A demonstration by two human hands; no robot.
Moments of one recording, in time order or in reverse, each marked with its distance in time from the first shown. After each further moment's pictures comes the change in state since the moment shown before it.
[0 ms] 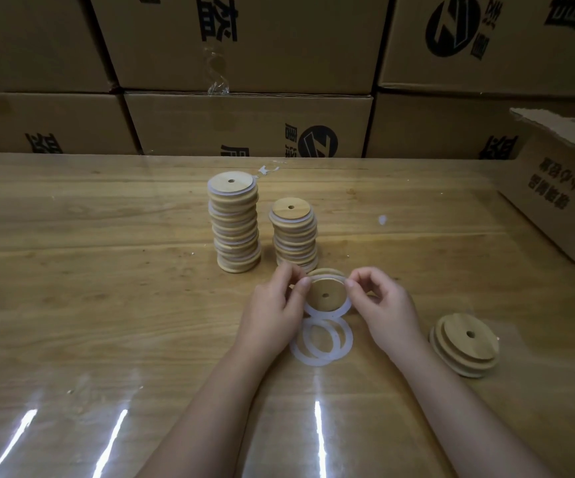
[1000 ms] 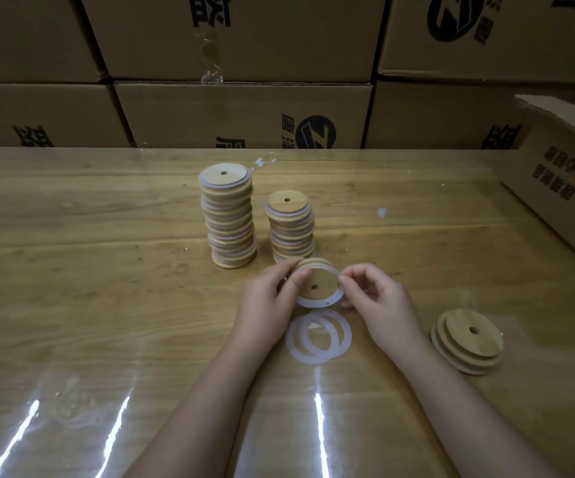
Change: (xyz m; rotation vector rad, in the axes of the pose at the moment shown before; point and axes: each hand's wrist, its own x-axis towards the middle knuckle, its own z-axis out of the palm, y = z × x) left_hand 0.007 0.000 0.000 -0.096 0.034 -0.006; right_hand 0.000 0.002 0.002 0.088 -0.070 0.064
